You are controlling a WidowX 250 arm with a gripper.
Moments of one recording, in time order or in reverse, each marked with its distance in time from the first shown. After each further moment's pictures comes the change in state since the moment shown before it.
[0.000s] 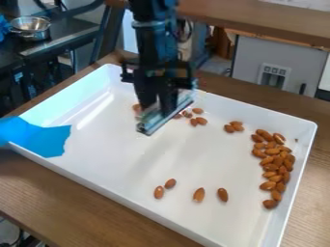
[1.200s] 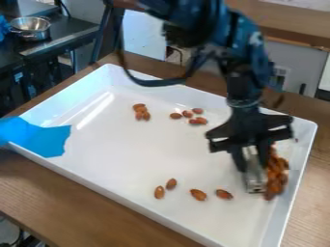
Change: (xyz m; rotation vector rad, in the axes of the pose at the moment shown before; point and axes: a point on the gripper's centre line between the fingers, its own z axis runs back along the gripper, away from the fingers) arm 0.036 -0.129 -0.079 -0.164 -0.201 0.477
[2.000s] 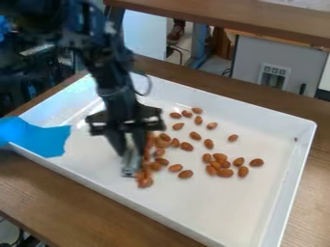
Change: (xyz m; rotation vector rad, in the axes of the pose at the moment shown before) arm 0.021 0.148 0.042 0.100 -0.027 -0.106
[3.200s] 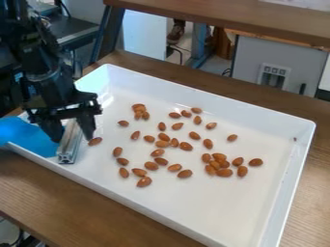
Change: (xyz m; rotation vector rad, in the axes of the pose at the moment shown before) arm 0.029 0.102 0.027 0.053 -0.056 0.082
